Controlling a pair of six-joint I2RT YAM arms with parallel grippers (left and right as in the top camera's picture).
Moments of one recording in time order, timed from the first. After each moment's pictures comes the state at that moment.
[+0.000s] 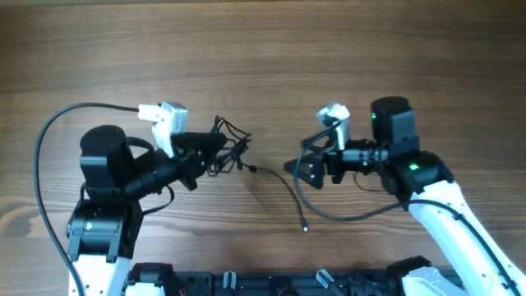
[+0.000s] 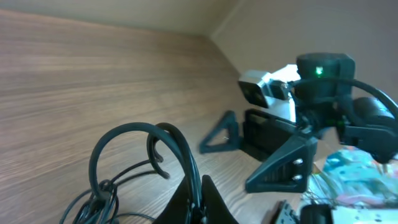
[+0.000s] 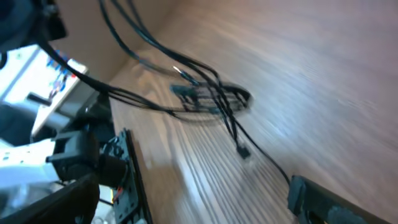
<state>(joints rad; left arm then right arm) -0.06 0.82 0.79 -0.41 0.88 -0.26 0.32 1.20 0.77 -0.32 -0.94 0.04</state>
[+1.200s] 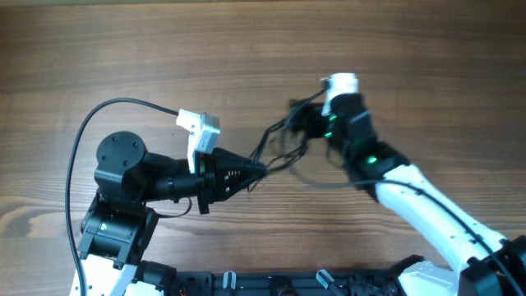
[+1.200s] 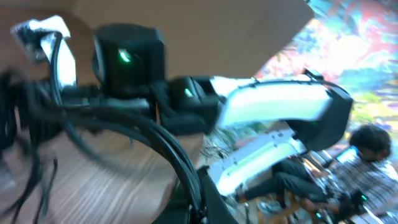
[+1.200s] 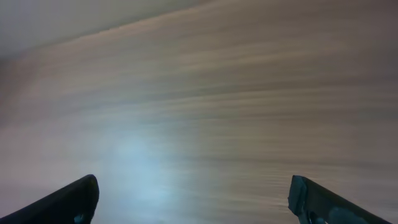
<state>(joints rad) -0.27 0.82 0.79 -0.13 1.19 -0.52 0.43 1.39 0.78 0.02 0.10 0.47</state>
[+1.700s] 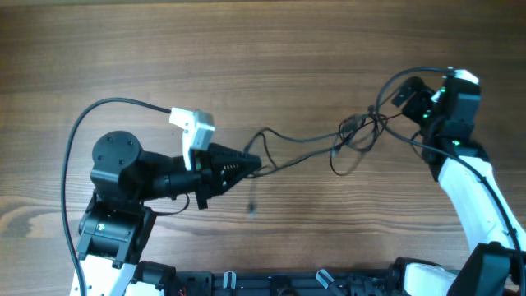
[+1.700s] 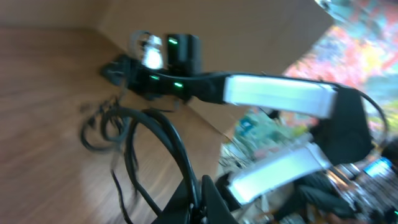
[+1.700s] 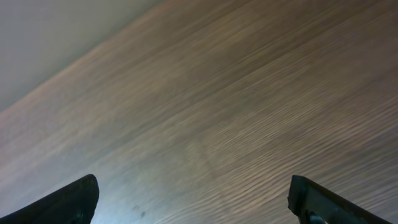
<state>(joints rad) -0.22 0.82 0.78 -0.14 1.13 -0.48 -0.18 1.39 0.78 -0.04 0.05 0.43</state>
